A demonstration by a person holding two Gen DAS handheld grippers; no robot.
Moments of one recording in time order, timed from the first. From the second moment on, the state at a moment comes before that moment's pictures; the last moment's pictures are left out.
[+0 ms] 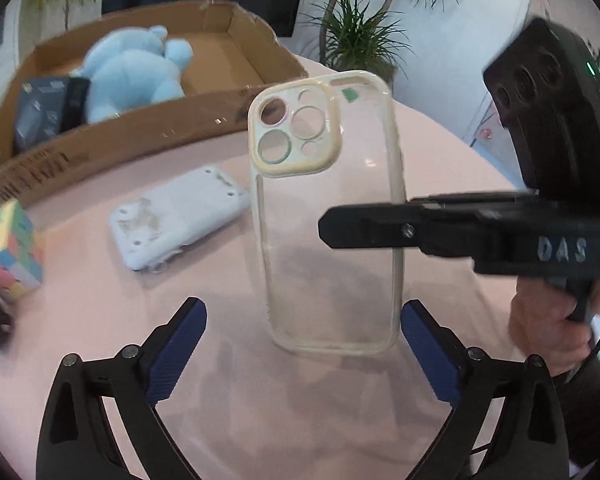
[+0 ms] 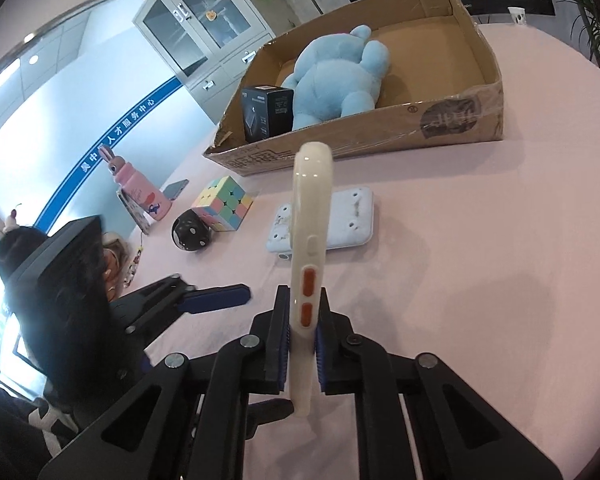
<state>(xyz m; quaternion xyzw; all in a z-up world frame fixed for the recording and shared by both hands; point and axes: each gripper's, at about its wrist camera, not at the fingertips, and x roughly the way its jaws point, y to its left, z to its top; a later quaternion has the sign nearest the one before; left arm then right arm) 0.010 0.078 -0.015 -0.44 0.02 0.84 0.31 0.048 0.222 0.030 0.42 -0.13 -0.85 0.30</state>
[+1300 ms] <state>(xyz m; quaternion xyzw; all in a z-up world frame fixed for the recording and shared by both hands) -0.140 0.138 0.136 -0.32 0.09 0.90 0.28 -0.049 0.238 0.198 0.30 -0.06 -0.91 0.27</state>
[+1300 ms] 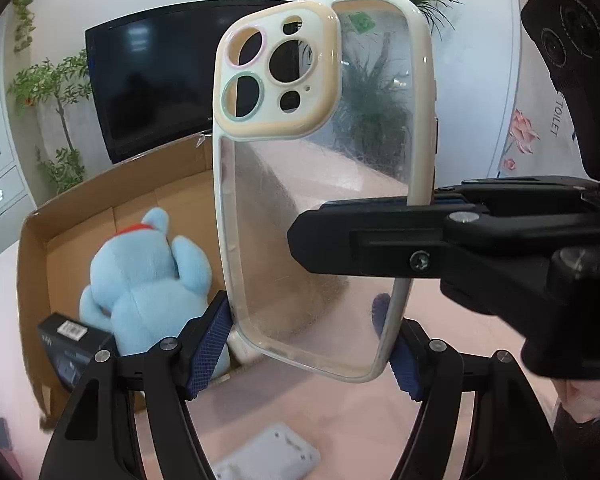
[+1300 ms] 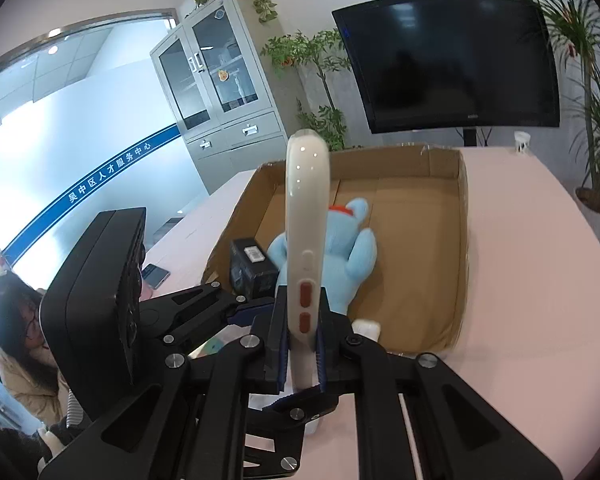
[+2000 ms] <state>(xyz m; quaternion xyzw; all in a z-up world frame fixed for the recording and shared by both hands) -0.247 0.172 0.043 -0.43 0.10 0.86 0.26 -0.179 0.270 0.100 0.42 -0.13 -0.86 0.25</state>
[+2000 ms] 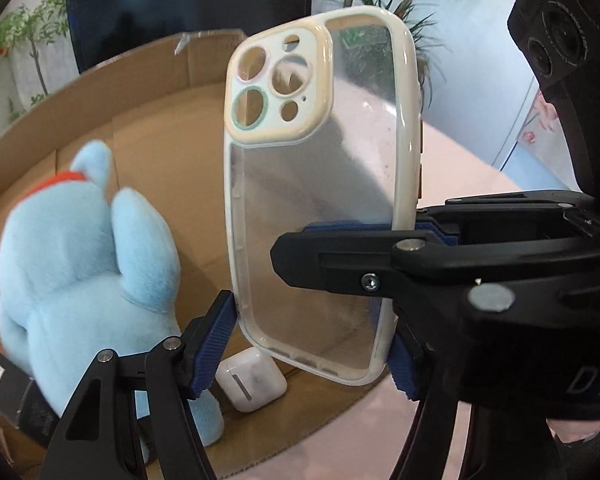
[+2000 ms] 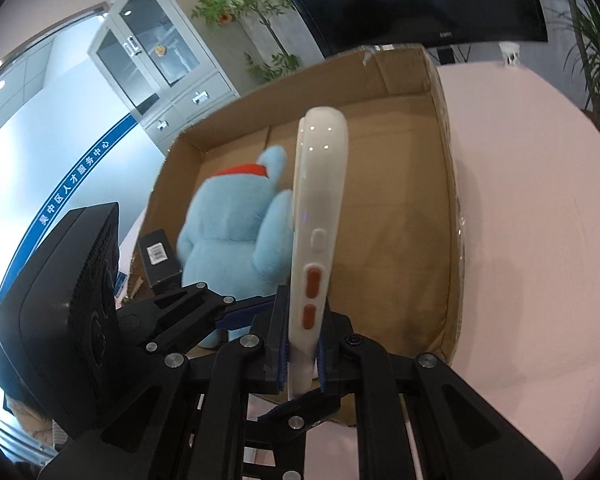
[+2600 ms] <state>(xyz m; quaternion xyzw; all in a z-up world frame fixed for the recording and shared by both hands) -0.216 0.134 0.101 -0.39 0.07 0.90 0.21 -0.165 0.290 0.126 0.44 -0.05 -0.89 0.09</state>
